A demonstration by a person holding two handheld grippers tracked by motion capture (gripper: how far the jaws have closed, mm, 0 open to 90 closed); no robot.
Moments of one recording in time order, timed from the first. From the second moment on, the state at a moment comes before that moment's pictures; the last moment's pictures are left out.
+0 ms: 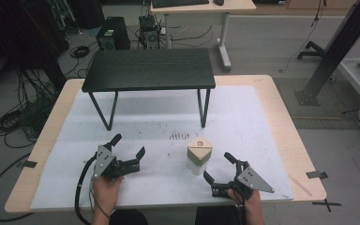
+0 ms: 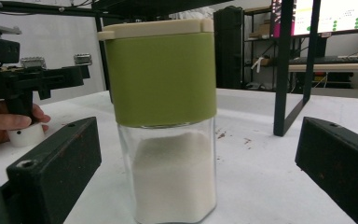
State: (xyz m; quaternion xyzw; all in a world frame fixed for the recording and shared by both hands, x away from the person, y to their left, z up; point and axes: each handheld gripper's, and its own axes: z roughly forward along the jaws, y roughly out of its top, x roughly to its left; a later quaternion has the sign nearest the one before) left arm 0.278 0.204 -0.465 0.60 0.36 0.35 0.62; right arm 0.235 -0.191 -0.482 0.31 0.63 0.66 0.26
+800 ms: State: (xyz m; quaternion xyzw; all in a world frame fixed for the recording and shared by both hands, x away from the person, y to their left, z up) left arm 0.278 0.204 -0.465 0.60 0.36 0.35 0.62; right arm 0.236 -0.173 -0.482 0.31 0.64 0.66 0.26
